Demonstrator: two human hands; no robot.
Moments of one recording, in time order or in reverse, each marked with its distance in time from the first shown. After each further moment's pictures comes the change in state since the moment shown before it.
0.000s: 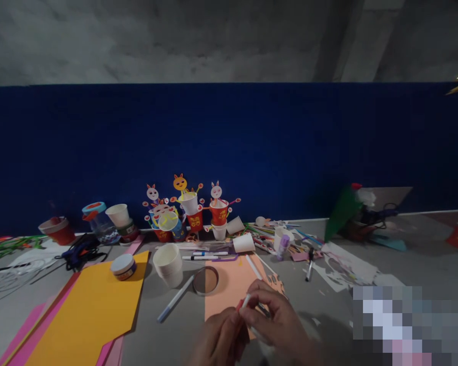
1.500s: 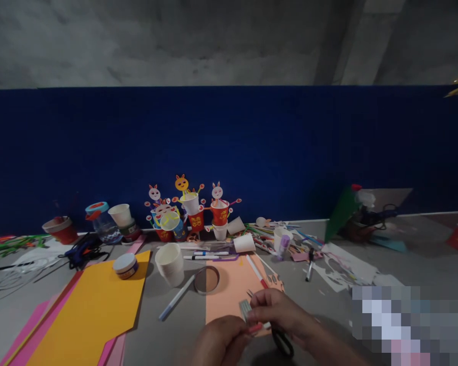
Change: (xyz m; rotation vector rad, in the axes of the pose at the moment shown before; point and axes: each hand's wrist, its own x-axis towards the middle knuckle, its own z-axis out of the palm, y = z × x) left_hand 0.002 -0.019 -0.013 0.405 -0.326 -0.027; right_hand 0.017 0.040 -0.026 0.152 -0.333 0.713
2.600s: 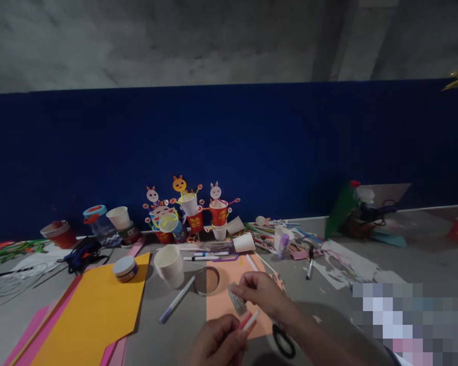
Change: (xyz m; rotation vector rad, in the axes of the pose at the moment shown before) left_hand -0.005 -0.007 0.006 -0.802 -0.038 -0.230; right_hand 0.012 -0.041 0.022 -0.135 0.105 -0.266
